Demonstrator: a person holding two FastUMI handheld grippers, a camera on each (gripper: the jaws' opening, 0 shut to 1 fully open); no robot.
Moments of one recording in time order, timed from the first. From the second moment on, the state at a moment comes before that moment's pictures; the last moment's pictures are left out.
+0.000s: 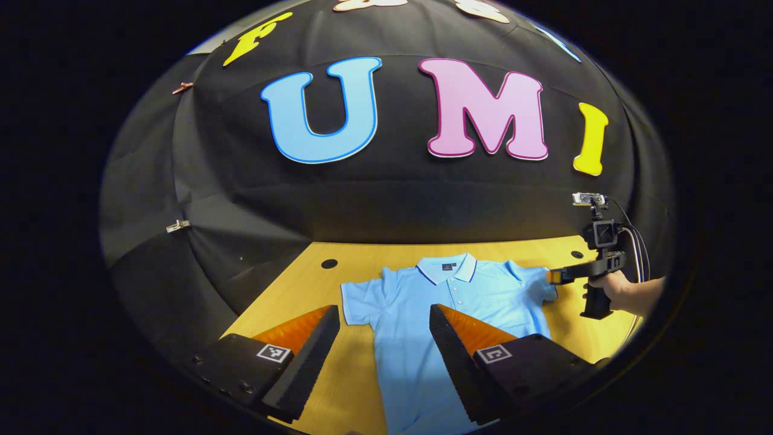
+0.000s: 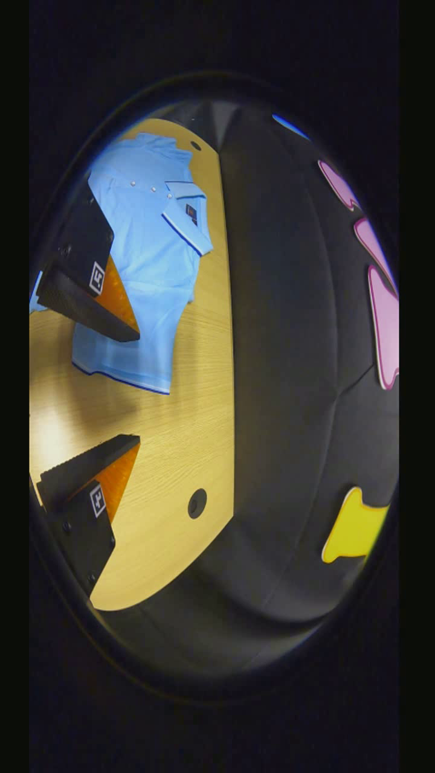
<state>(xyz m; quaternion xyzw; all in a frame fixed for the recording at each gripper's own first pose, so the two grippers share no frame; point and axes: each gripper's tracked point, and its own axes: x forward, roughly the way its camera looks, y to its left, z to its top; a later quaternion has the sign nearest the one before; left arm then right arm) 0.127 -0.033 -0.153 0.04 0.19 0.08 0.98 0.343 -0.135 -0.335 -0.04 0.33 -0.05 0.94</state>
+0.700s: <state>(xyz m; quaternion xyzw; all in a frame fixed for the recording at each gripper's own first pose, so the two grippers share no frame) 0.125 -0.063 -0.161 0.05 0.19 0.06 0.98 0.352 -0.133 -0.368 0.00 0.35 -0.04 0.94</state>
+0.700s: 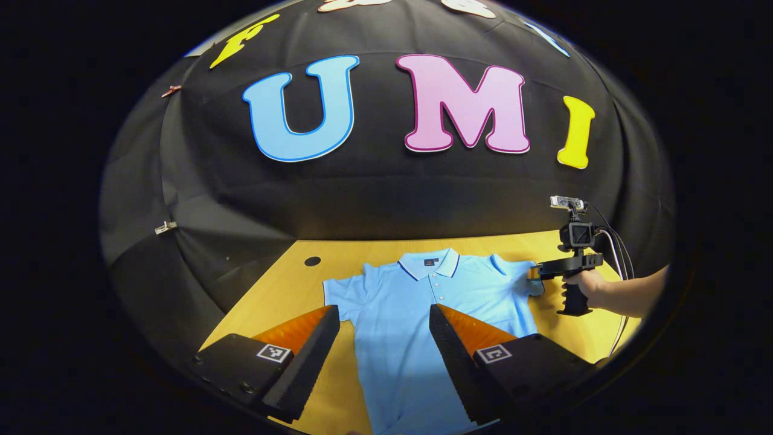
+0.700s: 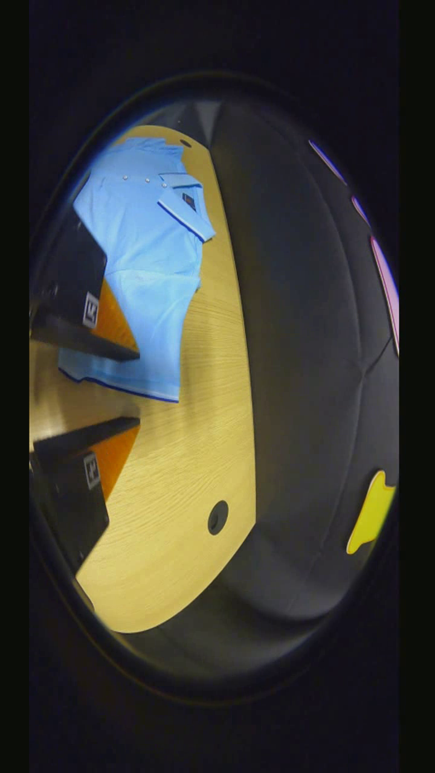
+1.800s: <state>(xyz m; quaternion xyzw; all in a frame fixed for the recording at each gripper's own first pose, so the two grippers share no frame) 0.082 -0.025 -0.166 0.00 0.18 0.08 0.98 0.366 -0.033 -0.267 -0.08 0.29 0.03 0.95</state>
